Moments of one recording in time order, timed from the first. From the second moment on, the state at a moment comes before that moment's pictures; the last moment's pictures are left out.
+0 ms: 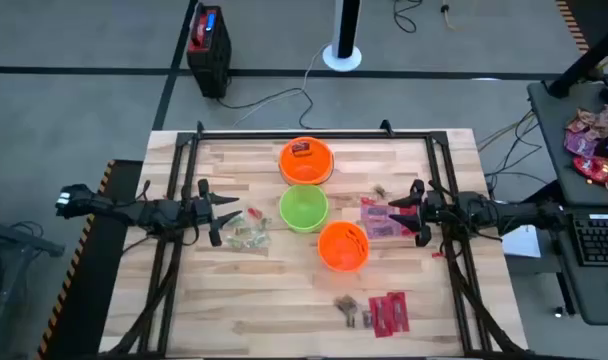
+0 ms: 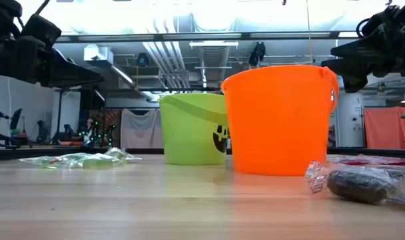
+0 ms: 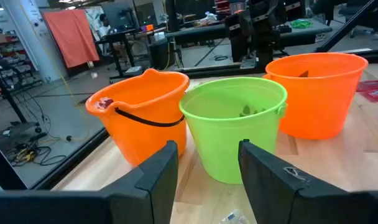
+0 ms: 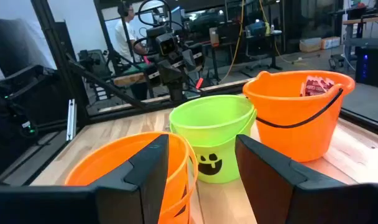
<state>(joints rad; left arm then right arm) -0.21 0.20 0.02 0.07 -0.52 0.11 0.05 0.03 0.01 0.03 0.11 0.18</state>
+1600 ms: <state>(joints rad) -0.21 0.20 0.02 0.07 -0.52 0.11 0.05 0.03 0.01 0.03 0.11 0.18</state>
